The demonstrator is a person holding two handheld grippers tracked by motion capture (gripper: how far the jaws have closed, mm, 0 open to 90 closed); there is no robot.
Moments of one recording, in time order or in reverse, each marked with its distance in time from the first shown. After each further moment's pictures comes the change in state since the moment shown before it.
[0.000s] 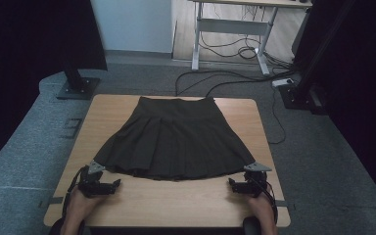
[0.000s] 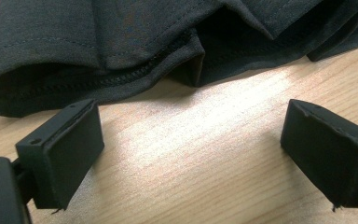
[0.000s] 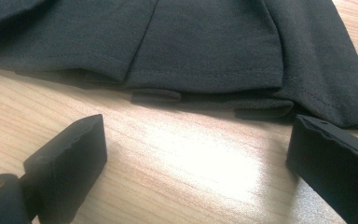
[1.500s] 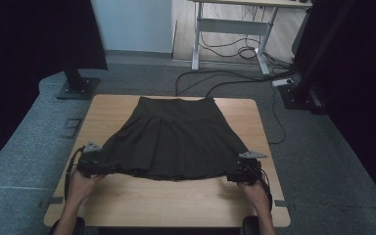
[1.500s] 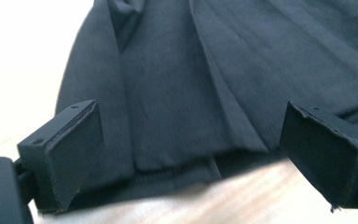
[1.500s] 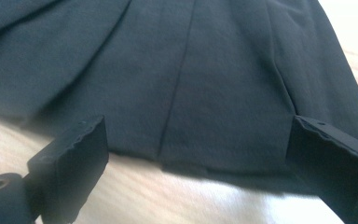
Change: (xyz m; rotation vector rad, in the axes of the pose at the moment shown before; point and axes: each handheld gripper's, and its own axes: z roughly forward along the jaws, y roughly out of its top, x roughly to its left) left arm 0.027 0.064 -0.005 -0.069 -0.049 -0.051; right arm 0.009 0.047 0.002 0.008 0.051 0.019
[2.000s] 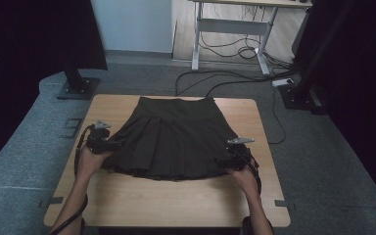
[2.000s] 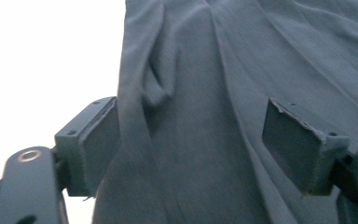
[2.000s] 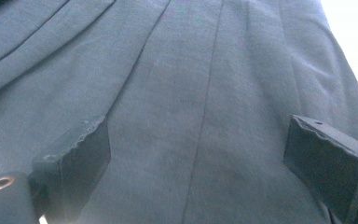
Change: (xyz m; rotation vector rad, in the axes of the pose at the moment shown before) left arm 0.021 0.063 0.037 0.001 0.048 0.014; right arm 0.010 0.047 0.030 0.018 0.016 -0.029
